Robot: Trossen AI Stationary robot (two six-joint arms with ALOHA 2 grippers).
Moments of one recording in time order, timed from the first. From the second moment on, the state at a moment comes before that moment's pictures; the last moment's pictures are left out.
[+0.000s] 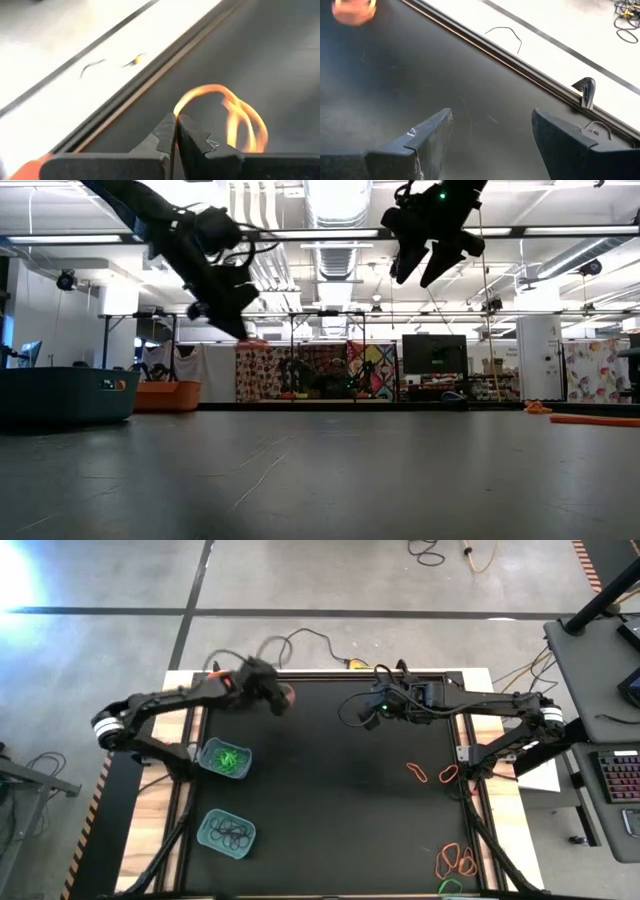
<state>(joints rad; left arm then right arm) 0.61 1.38 0.89 -0.25 -0.20 -0.04 -0.18 1.42 1.29 -0.85 0.55 0.57</state>
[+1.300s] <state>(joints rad) 1.02 1.37 0.89 -0.53 -0.35 -0.53 -0.19 1.42 1.29 -0.85 0.58 0.58</state>
